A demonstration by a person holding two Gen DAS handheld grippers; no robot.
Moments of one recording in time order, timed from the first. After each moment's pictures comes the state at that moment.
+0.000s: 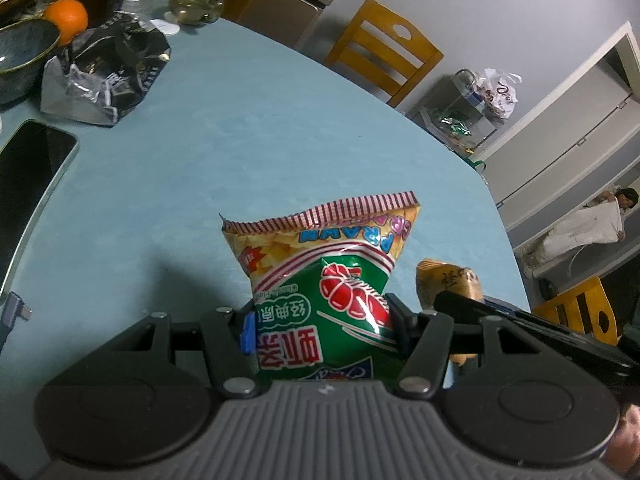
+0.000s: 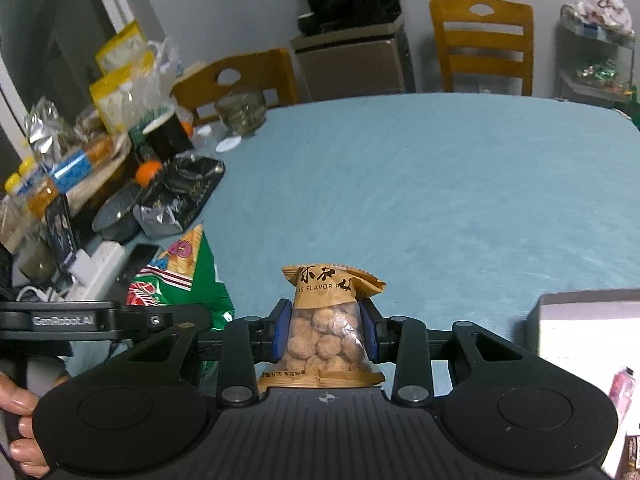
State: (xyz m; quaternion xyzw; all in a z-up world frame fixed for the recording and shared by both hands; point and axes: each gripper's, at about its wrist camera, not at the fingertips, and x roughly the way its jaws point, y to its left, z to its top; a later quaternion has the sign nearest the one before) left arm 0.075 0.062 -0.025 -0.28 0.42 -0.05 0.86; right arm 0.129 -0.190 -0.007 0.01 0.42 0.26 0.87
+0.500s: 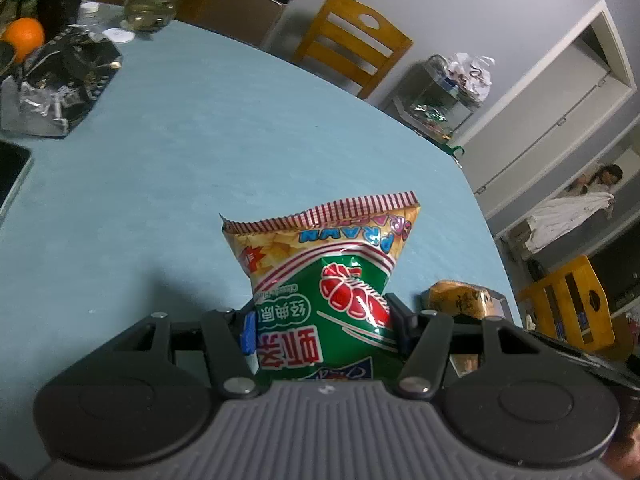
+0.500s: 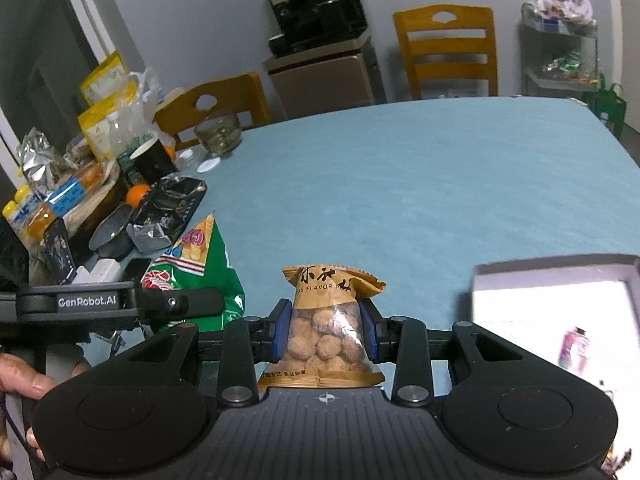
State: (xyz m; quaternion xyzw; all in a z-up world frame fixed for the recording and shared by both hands) left arm 0.076 0.015 -0.010 -0.25 0.41 -0.09 0.87; right arm 0.098 -0.240 0.006 0.04 0.40 0.22 0.89
